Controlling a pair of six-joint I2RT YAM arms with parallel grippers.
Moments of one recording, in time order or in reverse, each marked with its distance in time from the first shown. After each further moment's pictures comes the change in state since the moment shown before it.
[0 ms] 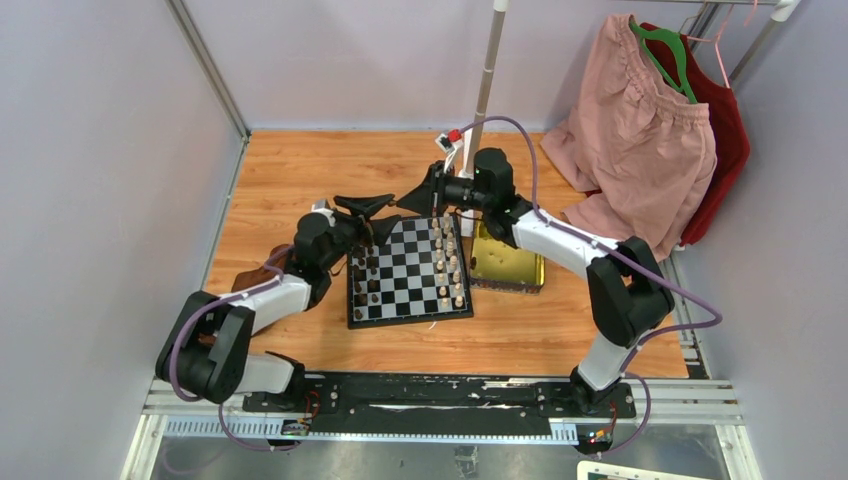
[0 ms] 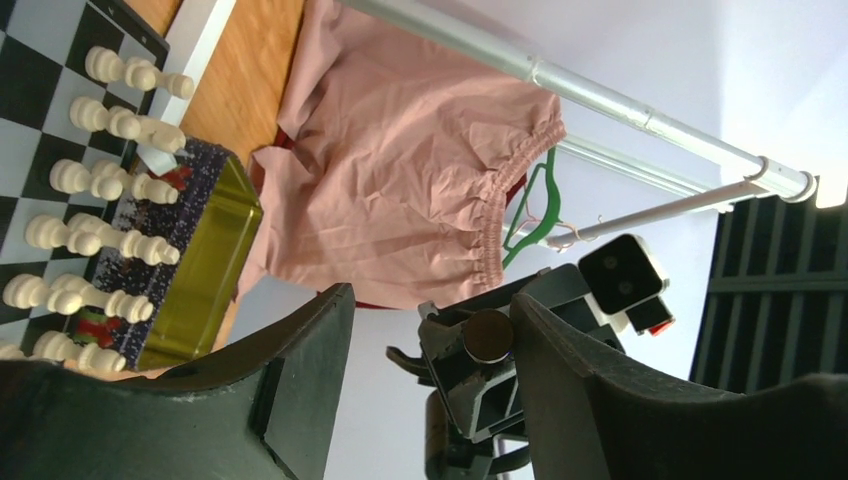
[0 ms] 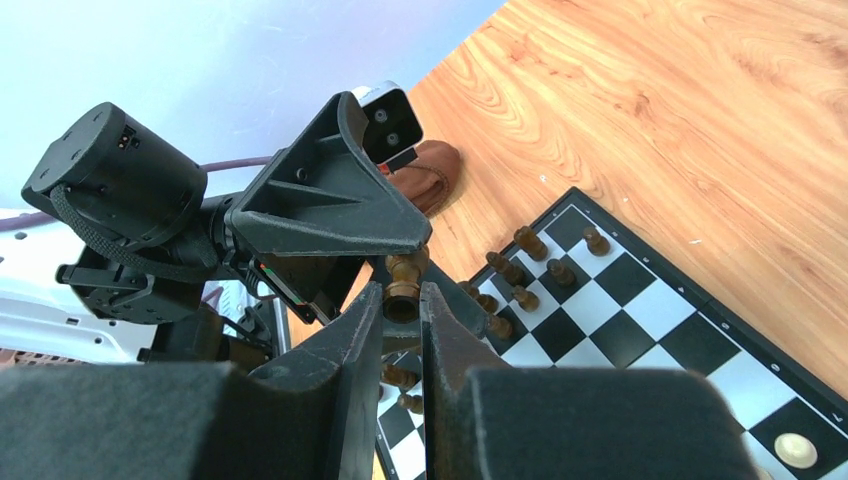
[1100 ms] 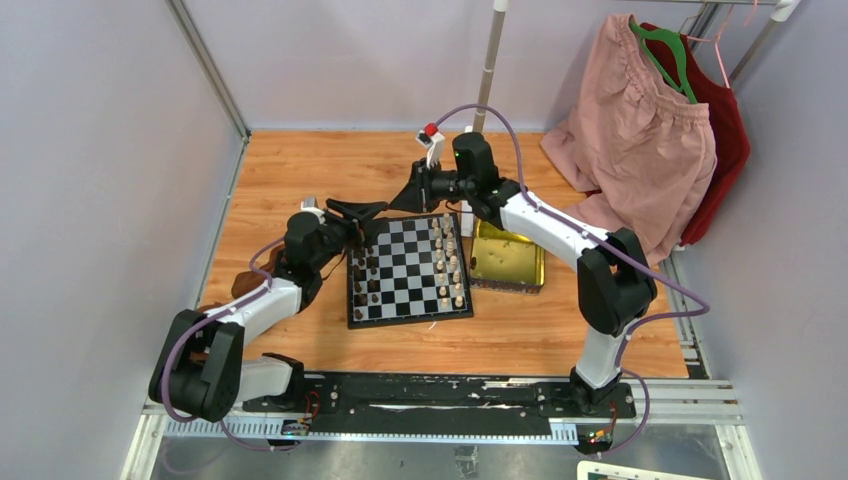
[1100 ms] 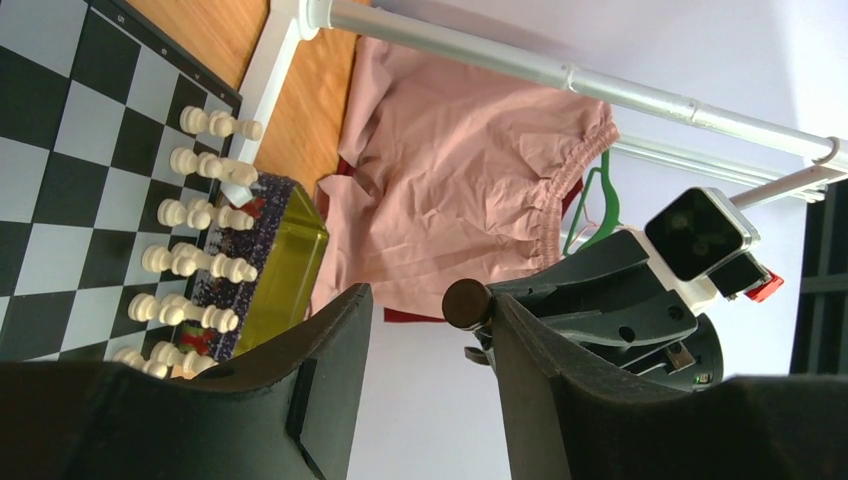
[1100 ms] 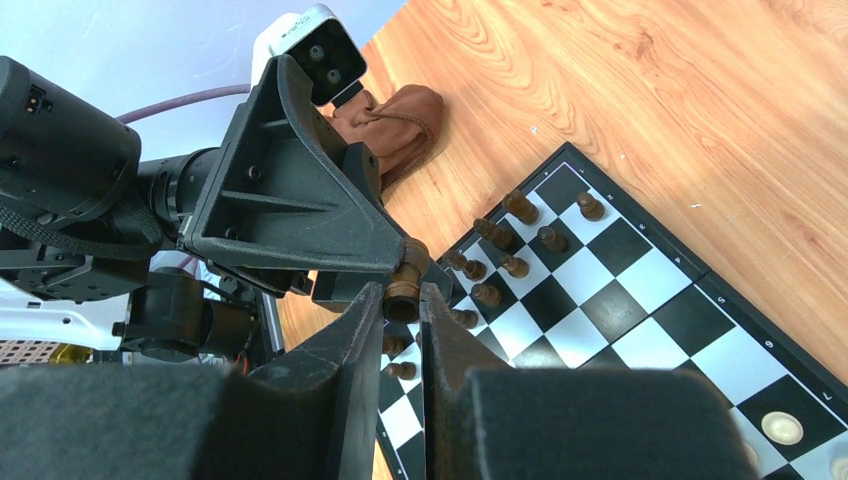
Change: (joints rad) left arm 0.069 -0.108 -0.005 -0.171 0.038 0.203; right arm 0.031 0.098 0.248 -0.369 -0.012 -0.134
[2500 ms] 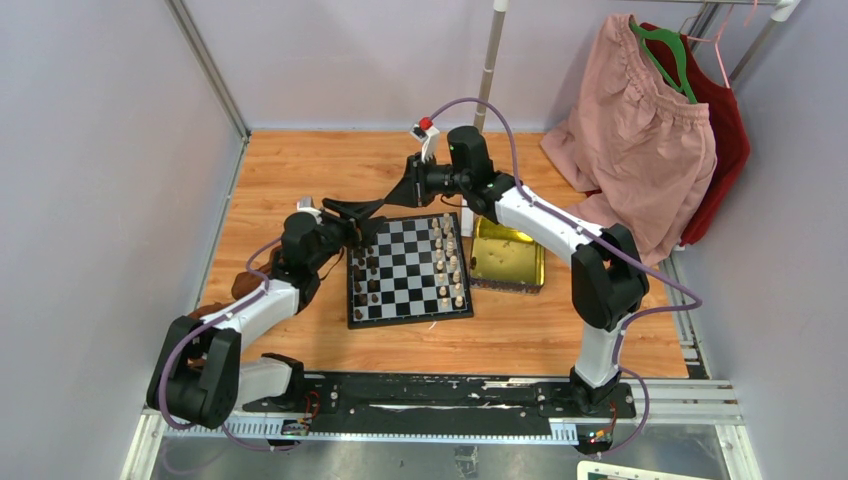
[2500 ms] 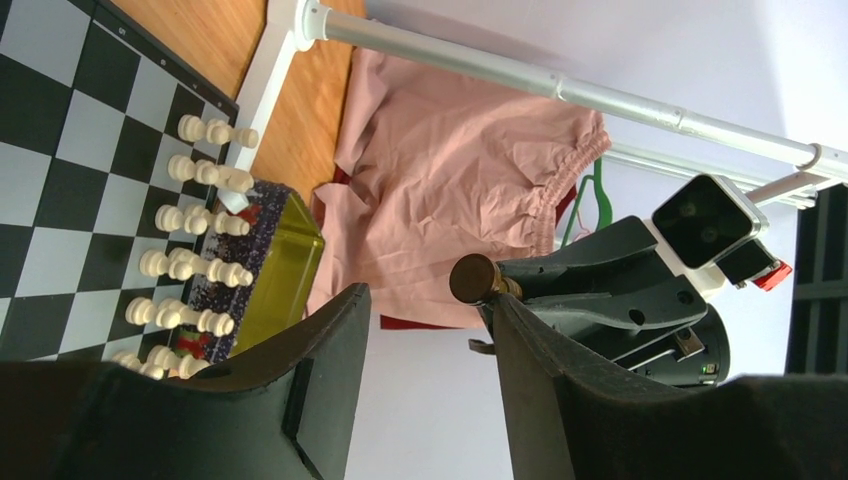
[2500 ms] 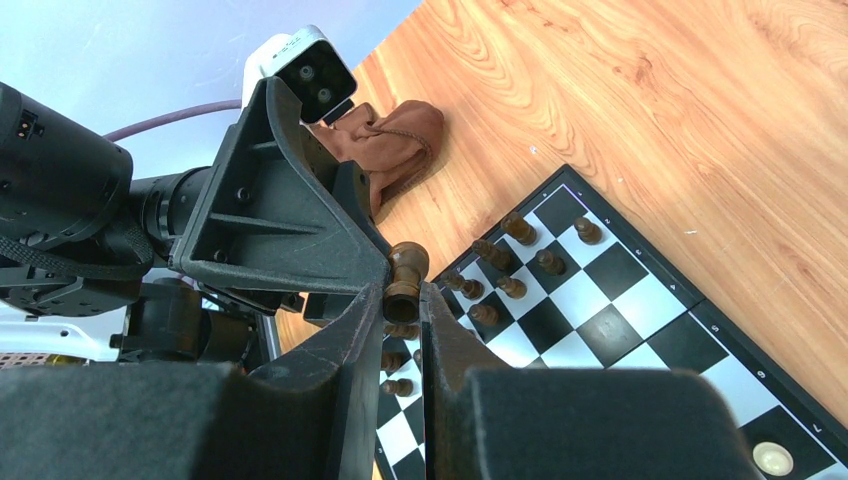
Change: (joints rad) left arm 0.011 -0.032 0.000 -0.026 -0.013 0.000; right arm 0.005 0.047 0.082 -0.029 -0.002 -0.006
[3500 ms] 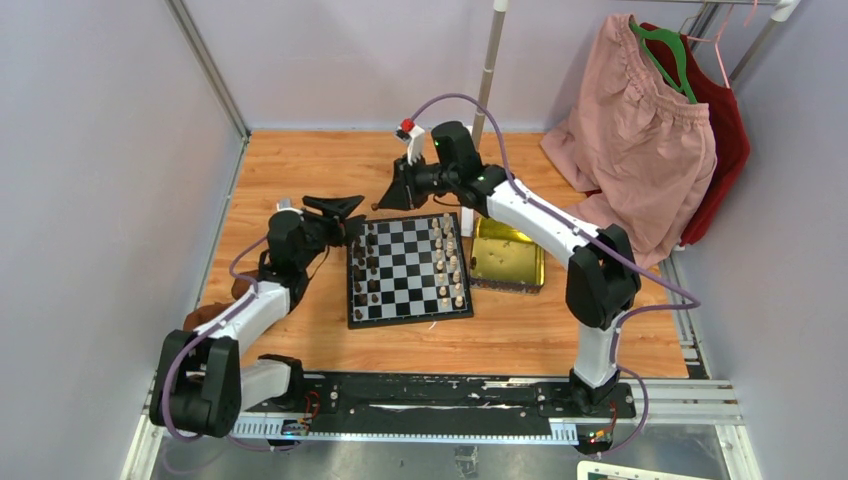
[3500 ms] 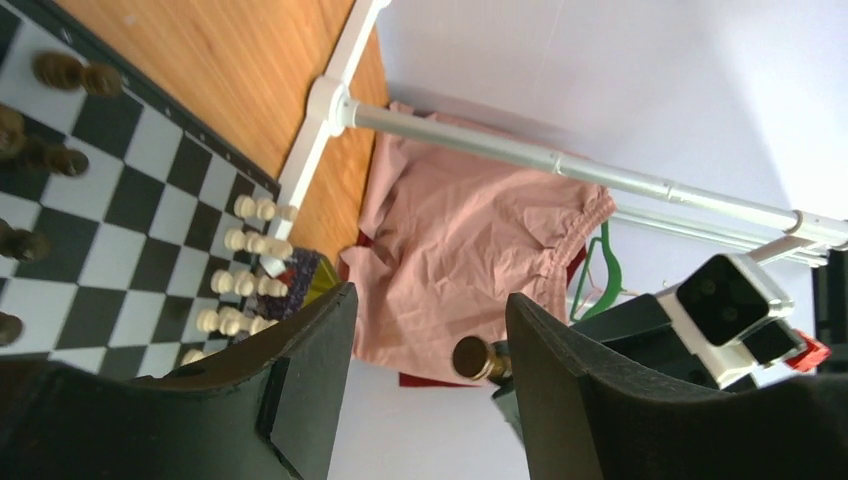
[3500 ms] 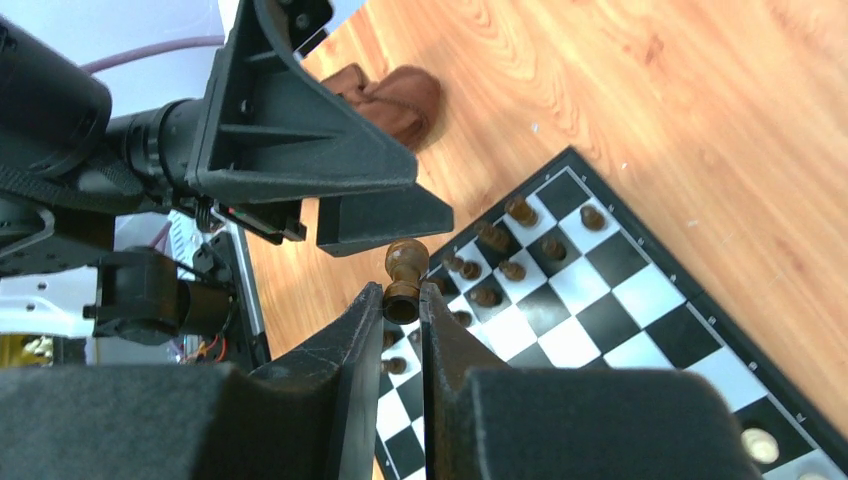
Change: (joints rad) left arm 0.094 -0.031 0.000 -0.078 -0.018 0.051; right arm 0.045 0.017 0.095 -0.195 0.034 -0.117
